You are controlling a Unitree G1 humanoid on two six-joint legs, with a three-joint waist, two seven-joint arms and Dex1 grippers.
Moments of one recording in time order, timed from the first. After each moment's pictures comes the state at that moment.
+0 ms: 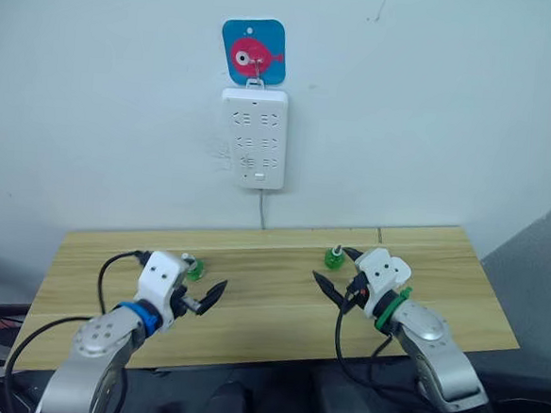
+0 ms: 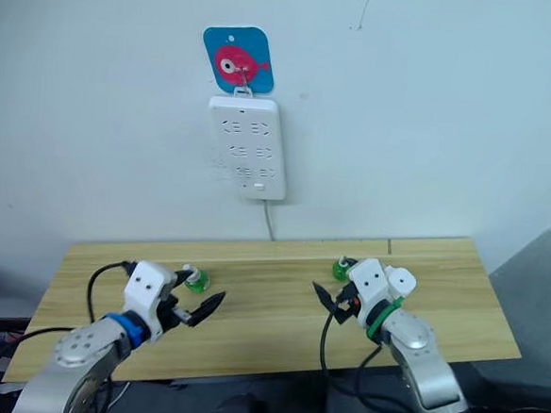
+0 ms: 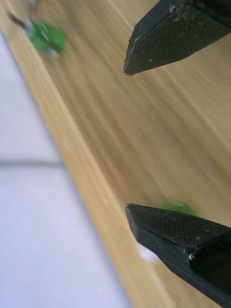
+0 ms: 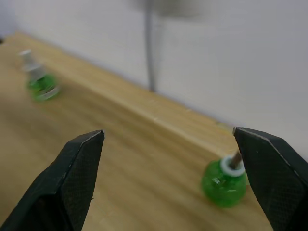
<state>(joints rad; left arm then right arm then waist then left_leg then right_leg) 0.25 0.47 0.13 -0.31 -0.23 0.36 -0.52 -0.04 -0.39 0.23 -0.27 0.14 0.29 0.53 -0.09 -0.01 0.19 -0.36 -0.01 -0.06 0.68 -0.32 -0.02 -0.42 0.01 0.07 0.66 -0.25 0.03</state>
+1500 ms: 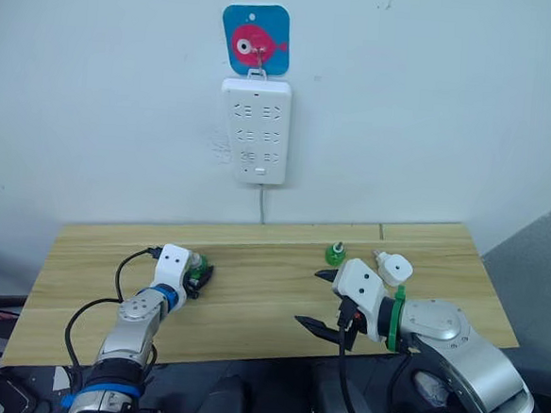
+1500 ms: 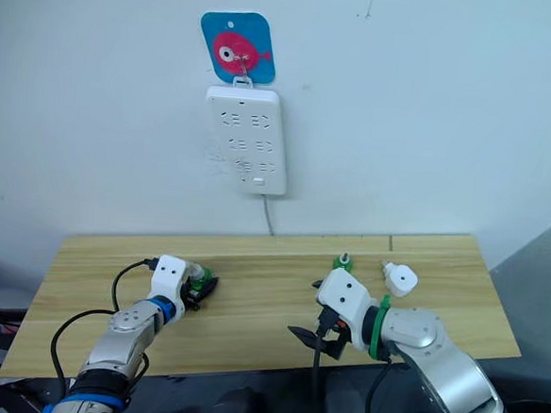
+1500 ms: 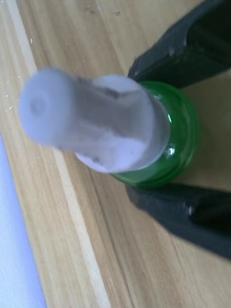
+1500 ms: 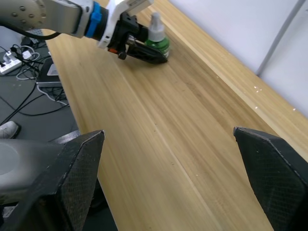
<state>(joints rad) -0.17 0.37 0.10 0.48 -0.10 0.08 -0.43 -0.13 -0.57 0.34 -0.66 0.22 0.75 0.68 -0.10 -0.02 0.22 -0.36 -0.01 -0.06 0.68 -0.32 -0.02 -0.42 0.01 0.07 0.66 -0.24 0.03</state>
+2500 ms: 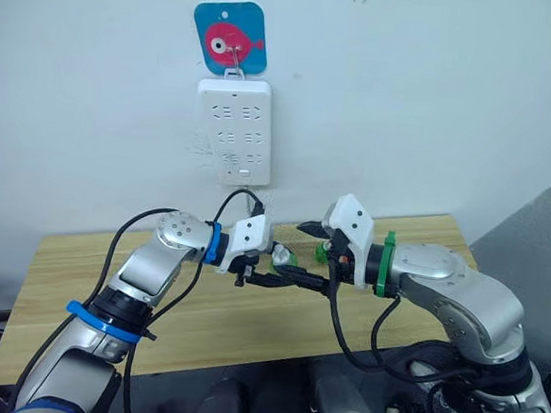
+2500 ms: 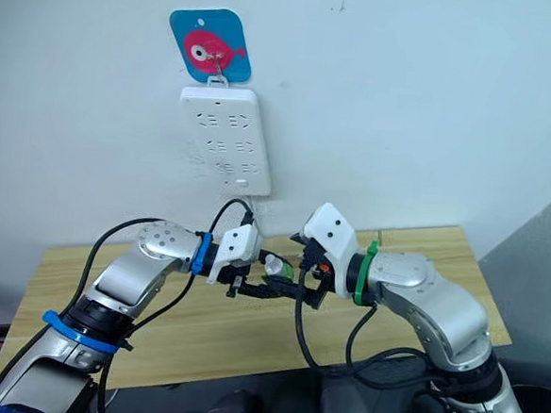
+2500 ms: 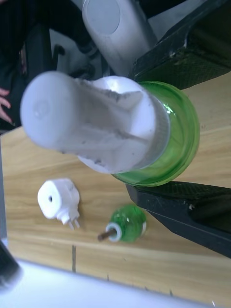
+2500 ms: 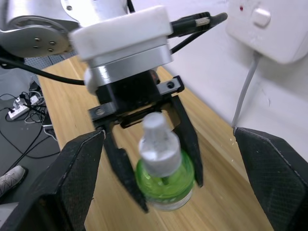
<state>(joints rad) -0.53 0.59 -0.31 0.05 -0.19 0.23 -1.28 -0.50 -0.45 0.27 -0.60 0.48 1.04 0.59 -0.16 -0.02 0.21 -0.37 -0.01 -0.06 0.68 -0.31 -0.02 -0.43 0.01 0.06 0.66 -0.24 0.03</state>
